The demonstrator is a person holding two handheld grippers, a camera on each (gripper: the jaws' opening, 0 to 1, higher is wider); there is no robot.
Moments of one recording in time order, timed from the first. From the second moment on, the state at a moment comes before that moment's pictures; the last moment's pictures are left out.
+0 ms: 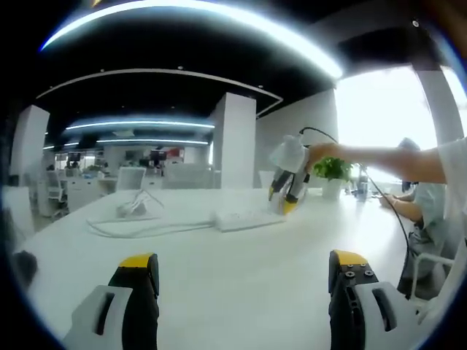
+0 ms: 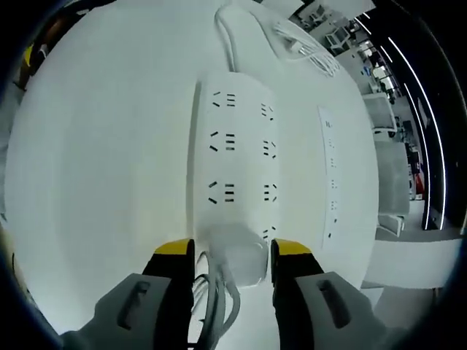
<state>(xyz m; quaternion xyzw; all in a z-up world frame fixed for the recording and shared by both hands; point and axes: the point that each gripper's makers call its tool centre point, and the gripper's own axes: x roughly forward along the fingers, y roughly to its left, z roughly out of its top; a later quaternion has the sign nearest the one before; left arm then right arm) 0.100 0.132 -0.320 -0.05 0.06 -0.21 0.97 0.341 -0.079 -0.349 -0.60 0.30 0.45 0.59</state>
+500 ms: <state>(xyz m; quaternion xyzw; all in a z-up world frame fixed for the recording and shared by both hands) 0.099 0.134 -0.327 -0.04 0.07 -0.22 0.97 0.339 -0.069 -0.345 -0.57 0.29 0.46 0.62</state>
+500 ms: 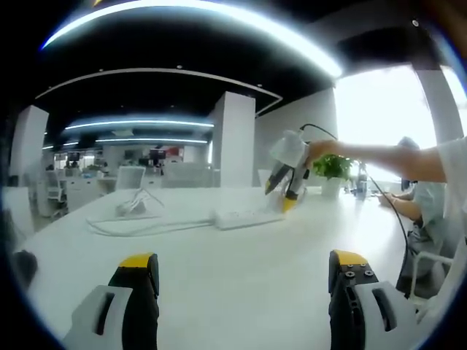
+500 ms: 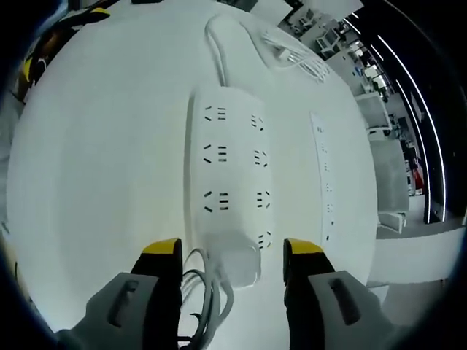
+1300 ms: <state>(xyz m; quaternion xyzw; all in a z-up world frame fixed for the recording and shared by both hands) 0.098 0.132 -0.336 -0.03 0.08 -0.21 0.97 0.332 -0.066 -0.346 -0.48 0.26 0.47 0.69</state>
